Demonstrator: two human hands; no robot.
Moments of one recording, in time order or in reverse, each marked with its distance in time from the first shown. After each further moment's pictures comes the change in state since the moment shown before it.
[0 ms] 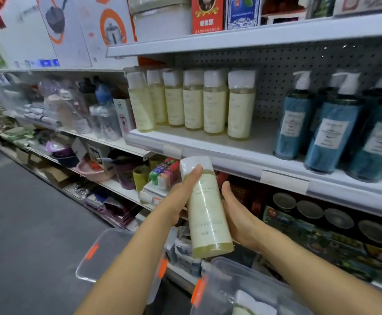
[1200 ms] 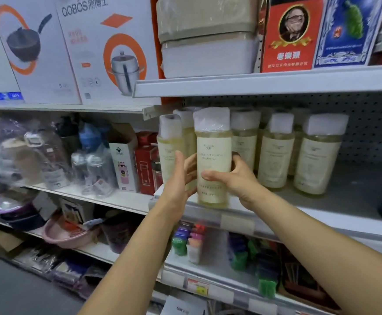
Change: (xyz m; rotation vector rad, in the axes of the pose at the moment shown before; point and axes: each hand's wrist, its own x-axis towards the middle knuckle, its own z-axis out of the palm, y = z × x) left_hand 0.226 0.126 -0.207 -0.191 -0.270 0.410; right_hand 0.273 -0.175 0.109 -0.363 0.564 -0.532
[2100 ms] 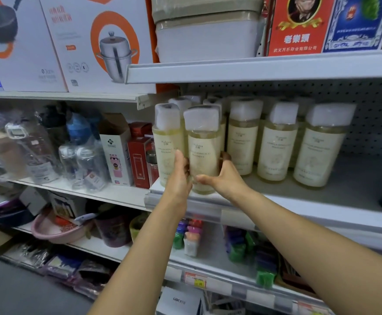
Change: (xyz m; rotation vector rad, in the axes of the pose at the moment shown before) left_hand 0.021 -0.021 -0.001 -0.101 0.107 -0.069; right_hand 0.017 0.024 0.023 -0.261 0.019 0.058
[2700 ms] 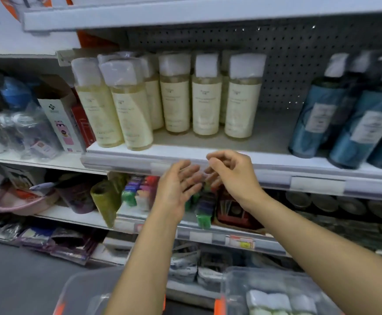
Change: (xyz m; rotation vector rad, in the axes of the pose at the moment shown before) left_hand -0.109 -0.084 0.127 -0.212 0.079 -0.275; right_hand -0.137 0.071 -0.136 0.161 0.140 -0.020
